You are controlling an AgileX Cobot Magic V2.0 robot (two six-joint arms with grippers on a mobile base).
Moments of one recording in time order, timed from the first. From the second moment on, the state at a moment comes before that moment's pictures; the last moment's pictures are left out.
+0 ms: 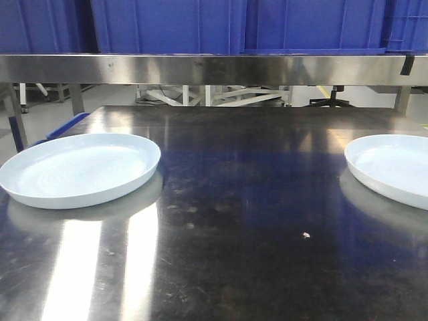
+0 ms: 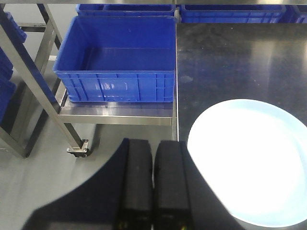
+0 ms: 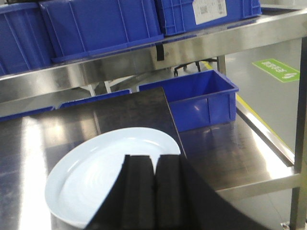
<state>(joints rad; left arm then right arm) -0.12 0.88 -0.81 0.13 0.55 -0.09 -0.19 -0.01 0.03 0.03 0.07 0.21</state>
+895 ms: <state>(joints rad) -0.15 0.88 -0.81 0.10 0.61 -0.09 -0.11 0.73 -0.52 0.03 0.48 0.21</state>
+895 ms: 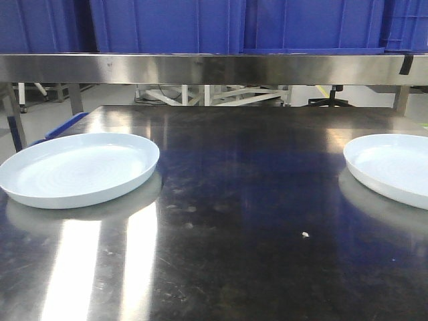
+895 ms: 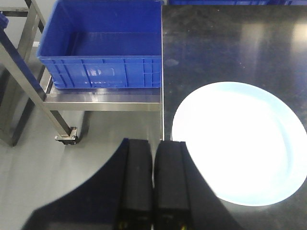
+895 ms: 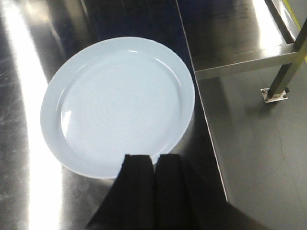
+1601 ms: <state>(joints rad) -0.15 0.97 -0.81 0.06 0.56 -0.09 -0.11 0.76 -0.52 0.03 0.37 0.21</state>
